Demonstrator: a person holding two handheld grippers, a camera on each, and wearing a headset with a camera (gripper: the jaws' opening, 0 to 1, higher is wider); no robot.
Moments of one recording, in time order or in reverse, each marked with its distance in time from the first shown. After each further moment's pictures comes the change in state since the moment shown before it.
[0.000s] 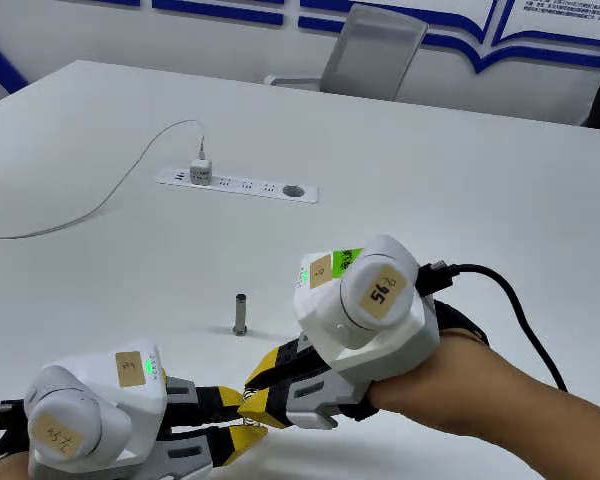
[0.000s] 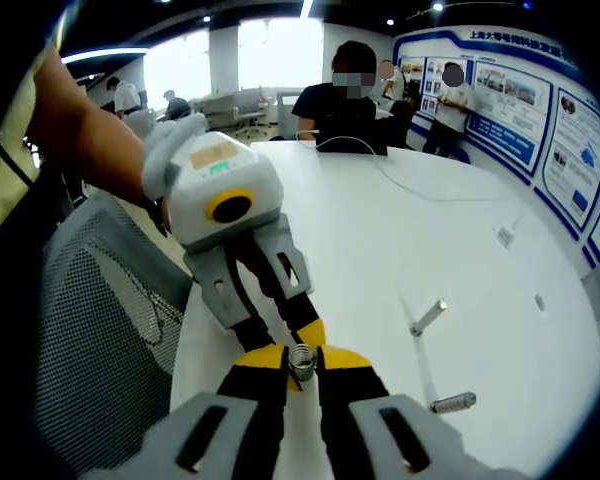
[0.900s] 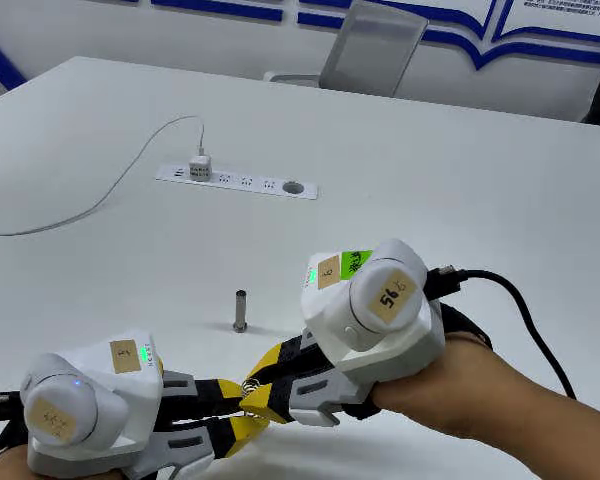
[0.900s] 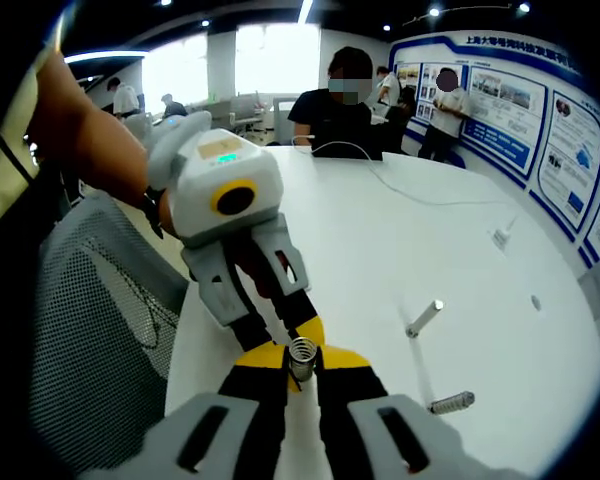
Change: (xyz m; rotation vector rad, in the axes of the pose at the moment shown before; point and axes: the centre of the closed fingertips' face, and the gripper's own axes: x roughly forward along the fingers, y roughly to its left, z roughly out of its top) left arm -0.001 0.002 0.004 -0.053 -0.025 0.003; right arm 0.000 -0.002 0.000 0.000 -0.031 -0.020
